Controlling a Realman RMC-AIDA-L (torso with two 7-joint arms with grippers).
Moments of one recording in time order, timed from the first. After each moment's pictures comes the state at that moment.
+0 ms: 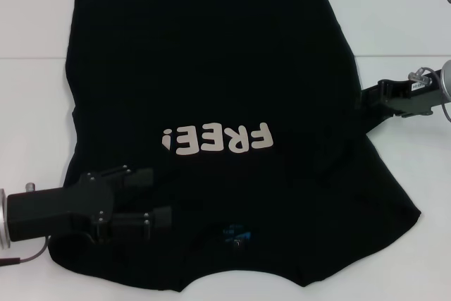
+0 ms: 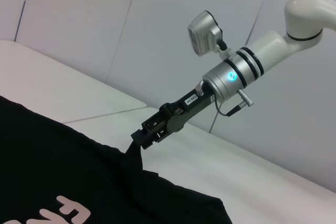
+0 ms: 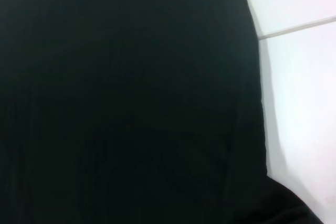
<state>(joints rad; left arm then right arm) -0.44 -2.04 0.60 0.59 2.00 1.73 -1.35 0.93 1.92 -0.90 -0.45 -2.51 -0.95 2.79</state>
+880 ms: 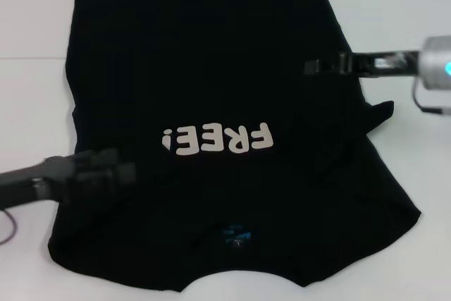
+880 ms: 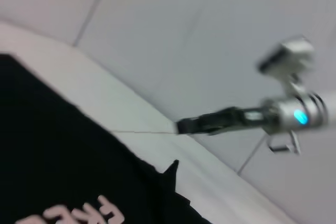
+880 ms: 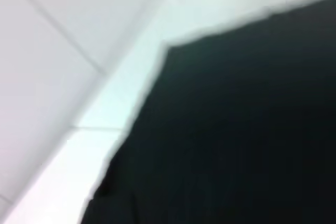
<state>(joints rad) -0.43 -1.99 0.49 0.58 1.99 1.73 -1.65 0.81 1.98 -0.85 -0.57 -1.99 -1.13 2.15</state>
